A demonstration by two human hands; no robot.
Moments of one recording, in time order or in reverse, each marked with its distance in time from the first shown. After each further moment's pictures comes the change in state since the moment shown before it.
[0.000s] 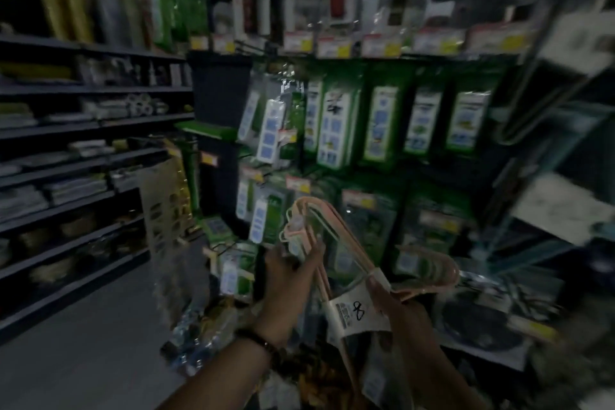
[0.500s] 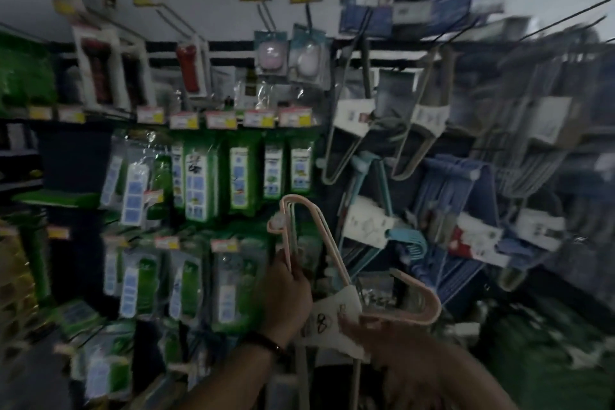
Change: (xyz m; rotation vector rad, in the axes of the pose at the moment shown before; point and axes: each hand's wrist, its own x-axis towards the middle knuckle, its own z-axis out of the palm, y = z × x) left_hand -0.085 0.051 0.203 0.275 -0.161 0.331; right_hand -0.144 -0.088 -0.185 -0.226 -0.006 -0.072
